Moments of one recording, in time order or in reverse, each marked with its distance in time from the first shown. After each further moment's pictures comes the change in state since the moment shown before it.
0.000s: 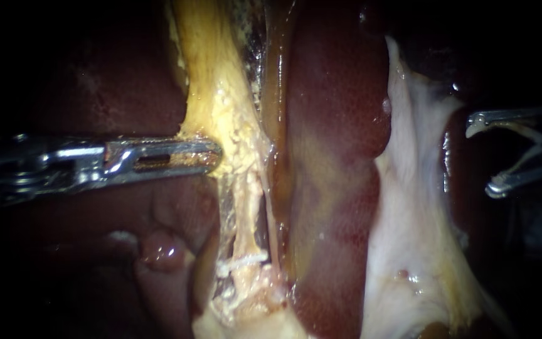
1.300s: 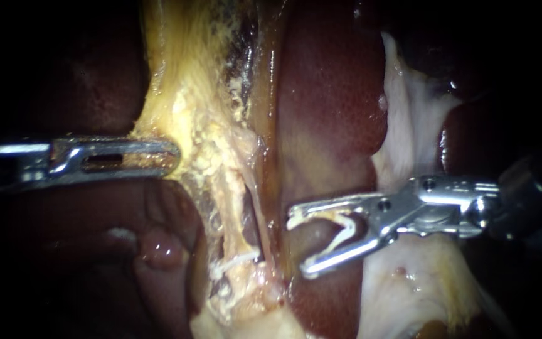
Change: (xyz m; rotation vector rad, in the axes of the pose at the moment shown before) right arm -0.012 0.000 0.027 0.149 -0.076 0.381; left arm -0.002 -0.002 -0.008 -0.011 -0.027 -0.017
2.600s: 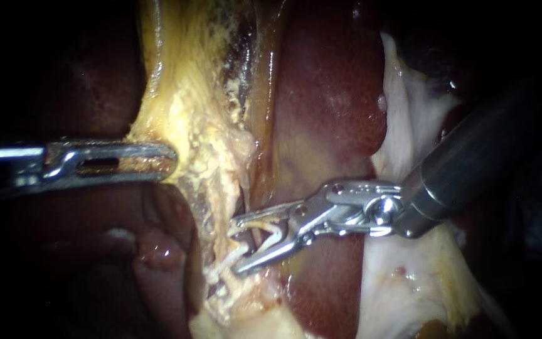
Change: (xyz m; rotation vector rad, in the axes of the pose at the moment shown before) right arm -0.003 0.007 0.008 -0.022 -0.083 0.036; left arm 0.000 -0.001 -0.001 0.003 -0.008 -0.003
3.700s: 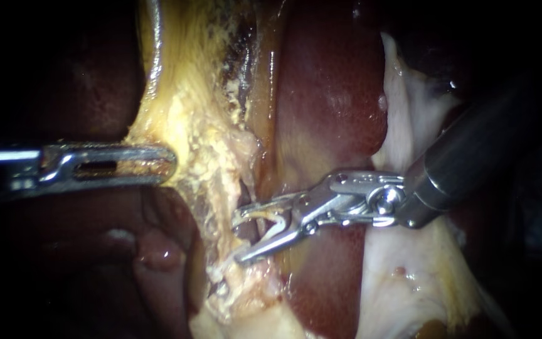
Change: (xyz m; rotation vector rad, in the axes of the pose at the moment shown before) right arm 0.001 0.001 -0.002 -0.059 0.015 0.028; left arm 0.000 -0.001 -0.001 0.002 -0.005 0.006
